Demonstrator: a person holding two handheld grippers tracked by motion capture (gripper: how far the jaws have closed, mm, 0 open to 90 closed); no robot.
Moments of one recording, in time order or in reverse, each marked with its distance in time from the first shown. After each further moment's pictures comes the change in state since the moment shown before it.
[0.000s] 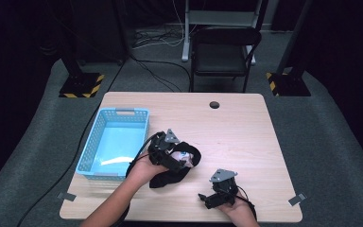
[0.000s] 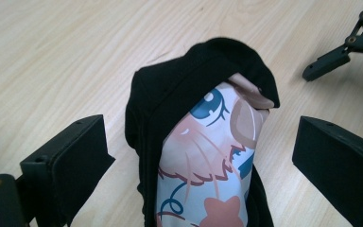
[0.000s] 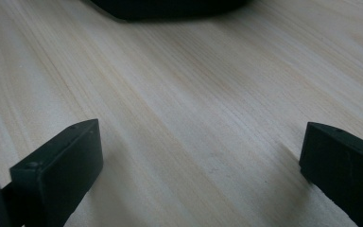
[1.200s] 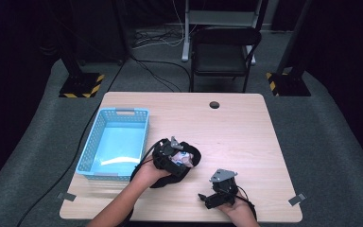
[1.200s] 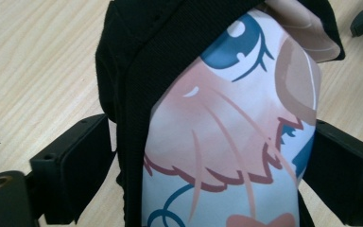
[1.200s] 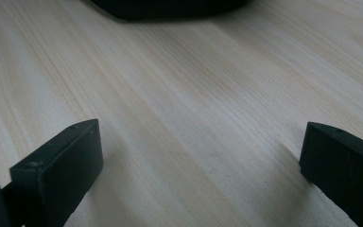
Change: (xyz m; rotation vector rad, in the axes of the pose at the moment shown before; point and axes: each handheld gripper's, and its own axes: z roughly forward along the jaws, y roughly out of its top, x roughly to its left) left arm 0.001 -0.021 0.044 0.119 0.000 -0.021; right arm 0.000 0.000 0.000 0.000 0.000 0.000
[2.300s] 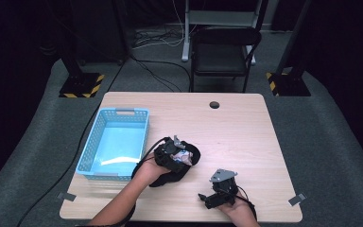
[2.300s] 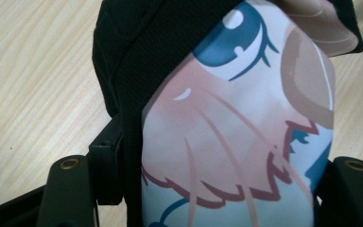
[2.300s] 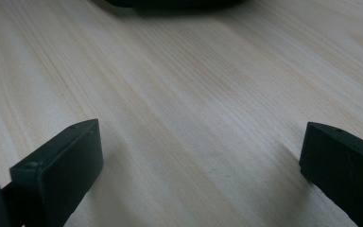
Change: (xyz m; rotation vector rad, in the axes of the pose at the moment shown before) left arm 0.001 0.008 0.004 0.051 0.012 0.045; right arm 0.000 0.000 0.000 0.000 0.000 0.000
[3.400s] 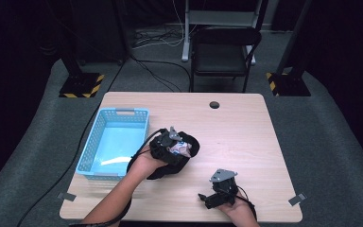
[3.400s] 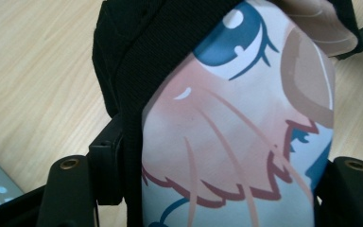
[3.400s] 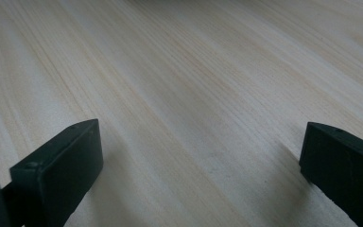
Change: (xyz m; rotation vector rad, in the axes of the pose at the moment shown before) left arm 0.008 0.013 -0.036 -0.063 0.022 0.014; right arm 0.000 0.000 0.000 0.001 0.000 0.001
